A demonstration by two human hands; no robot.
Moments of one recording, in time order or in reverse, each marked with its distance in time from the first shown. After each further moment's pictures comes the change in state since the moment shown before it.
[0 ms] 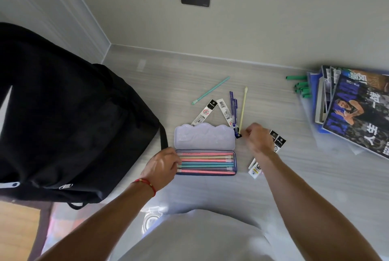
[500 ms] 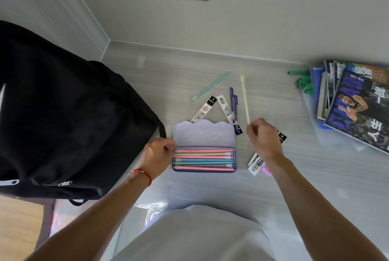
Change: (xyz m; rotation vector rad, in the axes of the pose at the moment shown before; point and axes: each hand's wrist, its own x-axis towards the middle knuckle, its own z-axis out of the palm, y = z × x) left_hand 0.015 0.007 -0.016 -0.129 0.085 -0.263; right_hand -0.015 0.019 -0.016 0.184 0.111 -0.302
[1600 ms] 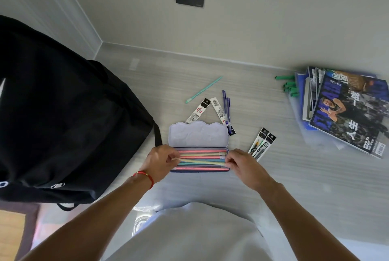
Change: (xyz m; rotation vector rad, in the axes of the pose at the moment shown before) left_hand 0.001 -0.024 0.030 -0.101 -0.185 0.032; right_hand -0.078 -0.004 0.009 -0.091 -0.407 -0.334
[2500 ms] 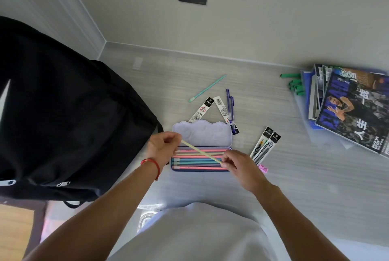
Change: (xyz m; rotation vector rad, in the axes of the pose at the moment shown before) left_hand 0.017 0.028 -0.011 -0.521 0.254 -0.283; right_hand 0.005 -0.007 0.018 0.092 0.043 -0.011
